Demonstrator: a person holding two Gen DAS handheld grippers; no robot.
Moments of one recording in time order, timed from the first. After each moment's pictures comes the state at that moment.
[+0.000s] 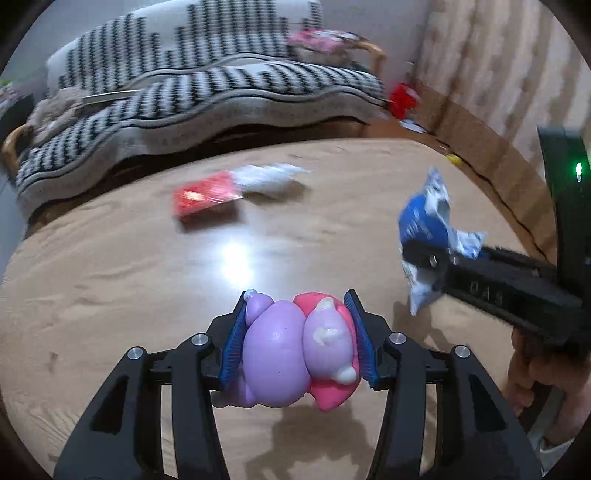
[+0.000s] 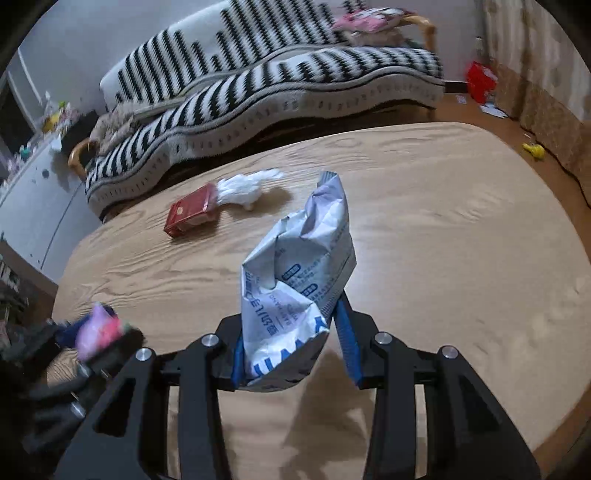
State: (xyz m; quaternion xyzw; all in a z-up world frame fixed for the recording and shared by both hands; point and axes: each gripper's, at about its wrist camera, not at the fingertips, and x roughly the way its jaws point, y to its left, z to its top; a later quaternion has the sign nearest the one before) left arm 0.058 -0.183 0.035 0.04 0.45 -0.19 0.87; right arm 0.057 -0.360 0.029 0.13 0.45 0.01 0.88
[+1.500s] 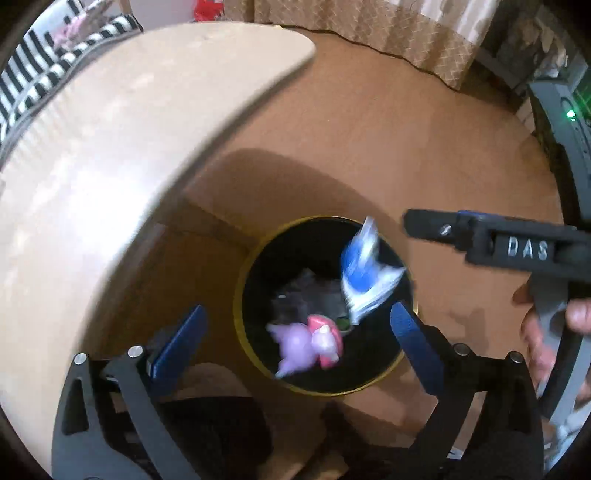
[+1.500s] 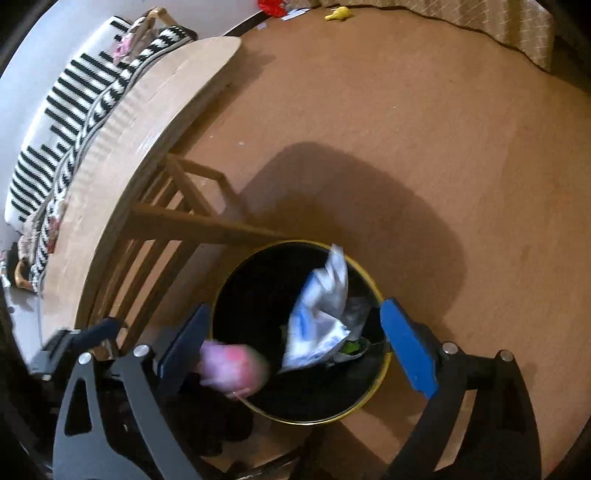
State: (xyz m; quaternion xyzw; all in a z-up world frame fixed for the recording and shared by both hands) left arm -0.169 -0.471 -0.090 0.24 0.51 -0.39 0.73; right arm -0.287 -0.624 -0.108 0.33 0.50 -0.19 0.78
